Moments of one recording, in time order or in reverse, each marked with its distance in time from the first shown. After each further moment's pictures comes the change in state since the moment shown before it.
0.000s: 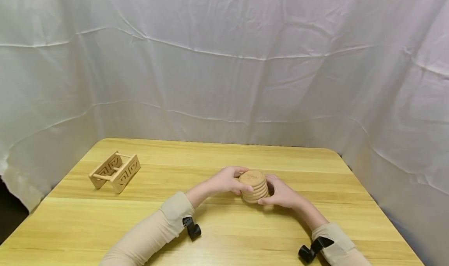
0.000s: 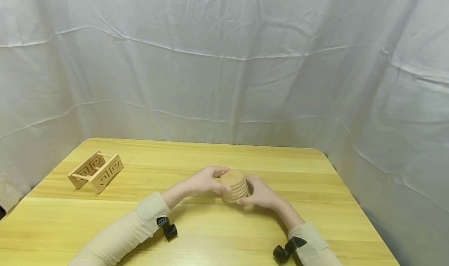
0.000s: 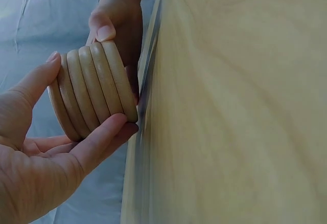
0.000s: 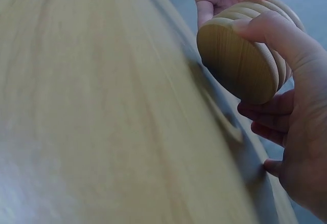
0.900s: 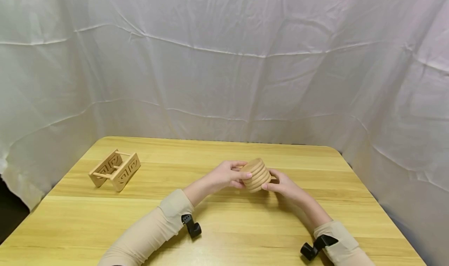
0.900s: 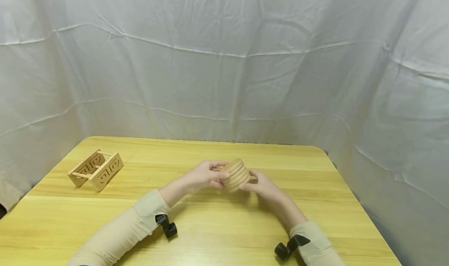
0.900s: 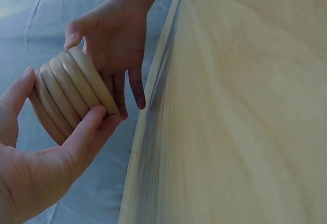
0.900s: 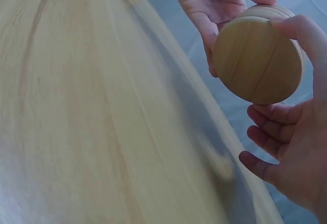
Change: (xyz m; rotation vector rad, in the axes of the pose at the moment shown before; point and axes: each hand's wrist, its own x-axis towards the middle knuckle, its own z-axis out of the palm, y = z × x) left_hand -0.003 0.010 -0.004 -0.427 -0.038 -0.030; right_hand -0.003 -0.016 -0.015 0.267 -0.009 0.166
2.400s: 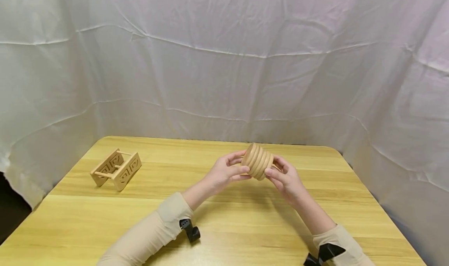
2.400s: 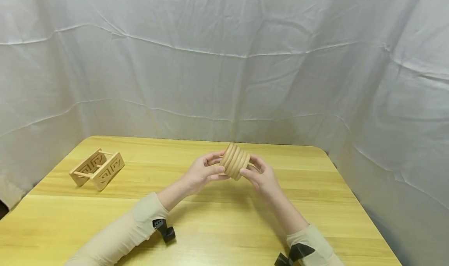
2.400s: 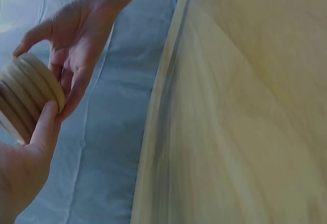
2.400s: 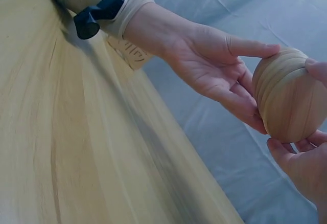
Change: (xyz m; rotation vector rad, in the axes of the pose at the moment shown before) left_hand -0.019 0.012 0.009 -0.223 0.023 0.264; right_hand -0.010 -0.056 0.018 0.666 0.237 -0.146
